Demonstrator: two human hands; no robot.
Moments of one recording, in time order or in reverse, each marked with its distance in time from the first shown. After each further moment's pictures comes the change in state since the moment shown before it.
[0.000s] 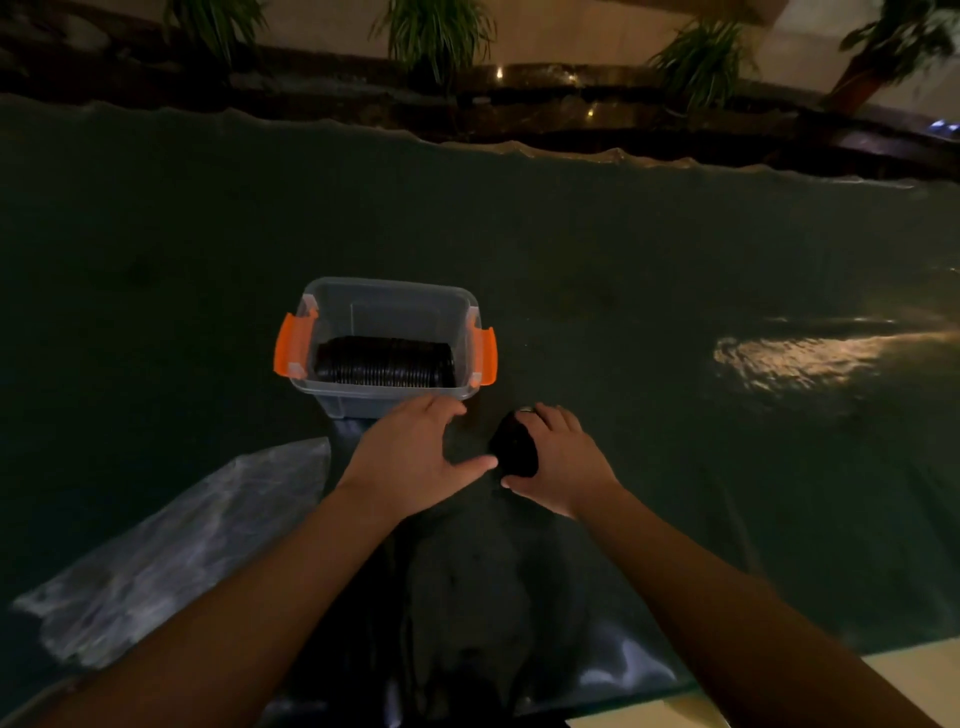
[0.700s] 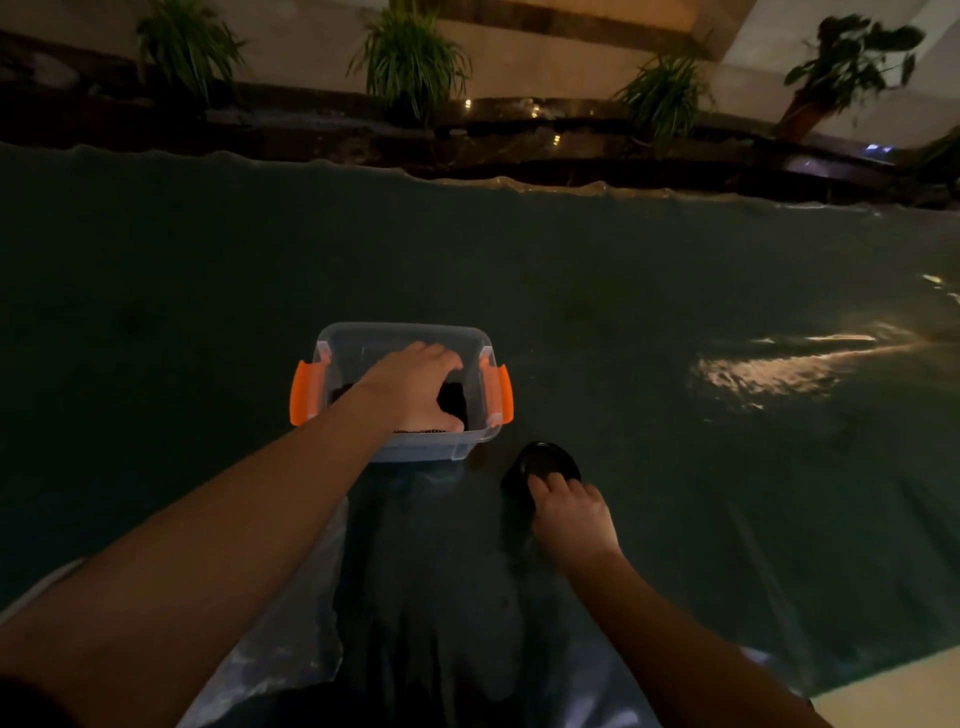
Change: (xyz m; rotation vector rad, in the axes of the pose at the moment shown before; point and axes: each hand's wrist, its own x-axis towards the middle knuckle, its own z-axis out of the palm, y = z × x) left_hand 0.131 -0.062 -0.048 0.236 -0.286 0.172; right_hand -0.003 -0.030 0.034 -0.384 0.095 0.094
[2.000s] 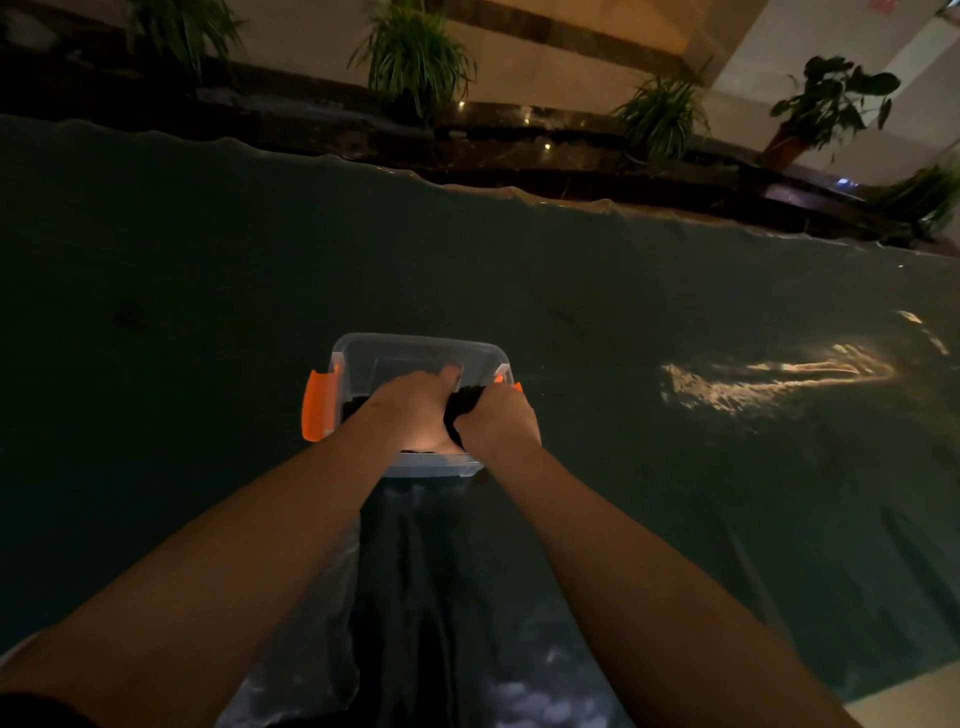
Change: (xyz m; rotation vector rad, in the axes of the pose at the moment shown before) left_hand 0.013 -0.029 0.033 -0.175 -0.085 -0.146; right_hand 0.101 -0.095 -0.148 0.712 -0.078 0.368
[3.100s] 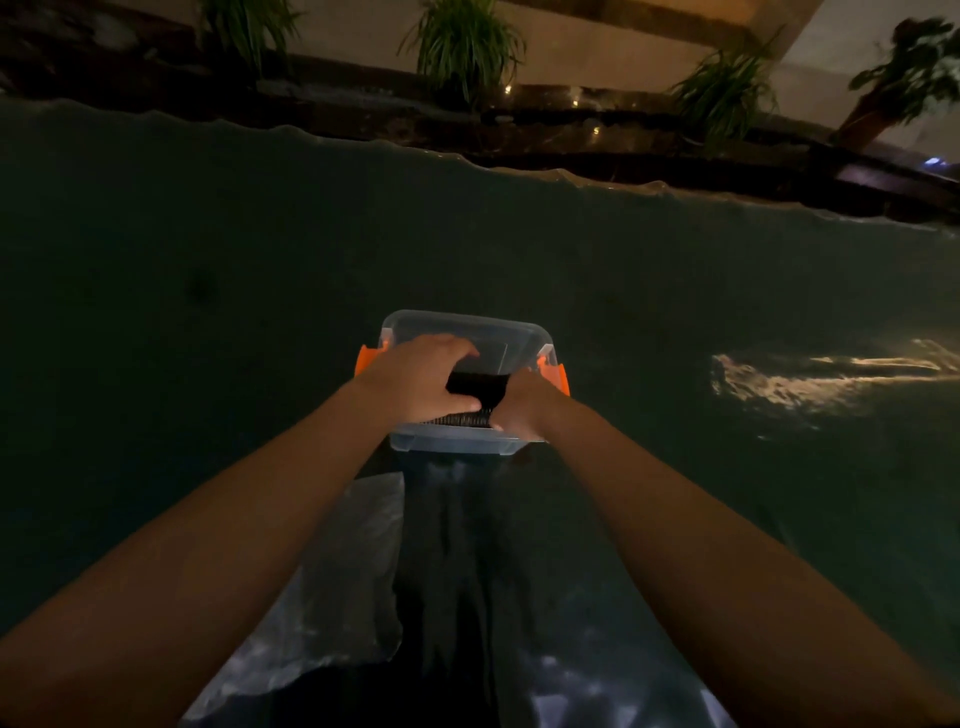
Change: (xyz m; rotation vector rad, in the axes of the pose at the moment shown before) left_hand -0.056 -0.030 -0.037 0.000 0.179 0.146; right_hand 0.006 -0.003 -0.003 -0.232 -0.368 -0.147
